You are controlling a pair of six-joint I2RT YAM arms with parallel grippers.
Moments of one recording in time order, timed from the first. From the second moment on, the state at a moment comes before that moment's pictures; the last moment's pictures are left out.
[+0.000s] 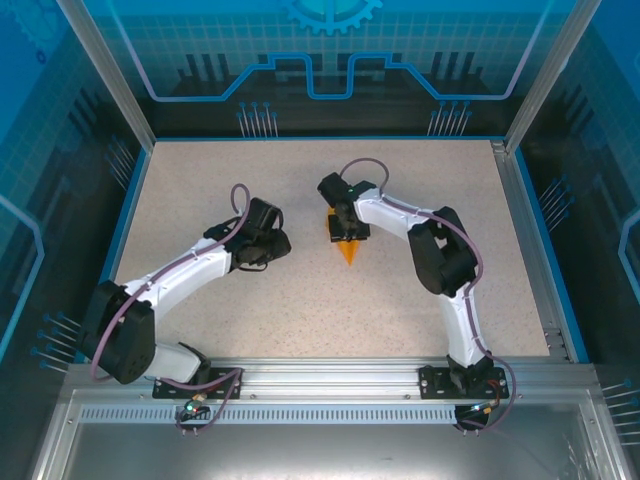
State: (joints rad) left arm -0.47 1.40 0.94 -0.54 -0.05 -0.86; right arm 0.61 2.15 1.67 -0.86 0.14 0.55
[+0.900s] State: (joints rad) left arm -0.38 1.24 0.84 -0.41 -0.51 -0.57; right arm 0.21 1.18 0.68 -0.27 0.54 0.24
